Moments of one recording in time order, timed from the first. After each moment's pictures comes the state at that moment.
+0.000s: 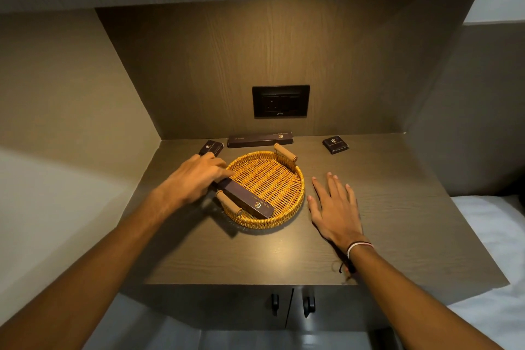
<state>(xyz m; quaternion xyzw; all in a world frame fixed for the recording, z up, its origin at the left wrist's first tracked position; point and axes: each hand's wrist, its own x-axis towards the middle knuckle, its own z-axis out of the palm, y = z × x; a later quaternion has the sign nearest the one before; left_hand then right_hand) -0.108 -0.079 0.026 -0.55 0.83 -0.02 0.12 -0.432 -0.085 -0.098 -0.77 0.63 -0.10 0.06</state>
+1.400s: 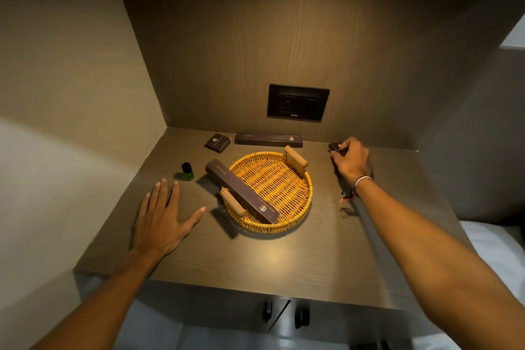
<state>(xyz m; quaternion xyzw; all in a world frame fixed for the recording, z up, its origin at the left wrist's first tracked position) -0.046 -0.002 -0.106 -0.79 0.60 0.04 -0.08 -0.430 -0.228 -0.051 -0.60 0.72 -0.29 0.18</state>
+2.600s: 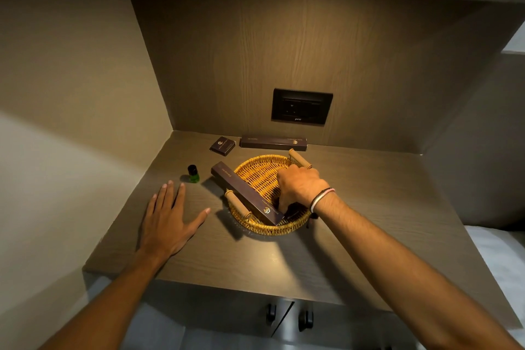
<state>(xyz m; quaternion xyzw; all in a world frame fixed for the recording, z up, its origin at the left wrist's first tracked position) -0.042 -0.003 -0.111 -0.79 0.60 0.03 -0.09 -0.311 -0.124 0.021 -0.82 0.52 0.20 0.12</state>
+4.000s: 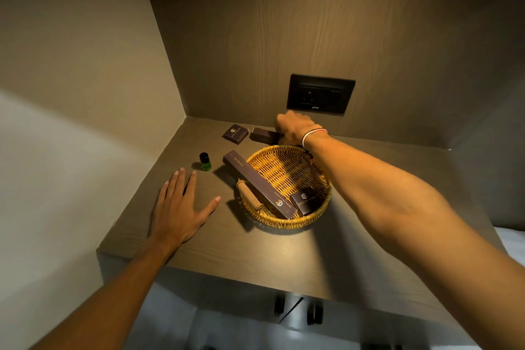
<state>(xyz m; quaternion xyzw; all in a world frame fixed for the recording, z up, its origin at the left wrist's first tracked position) -0.049 -0.001 -0.106 -0.80 0.59 0.02 -0.11 -0.263 -0.251 0.001 -0.88 0.47 0.07 0.06</state>
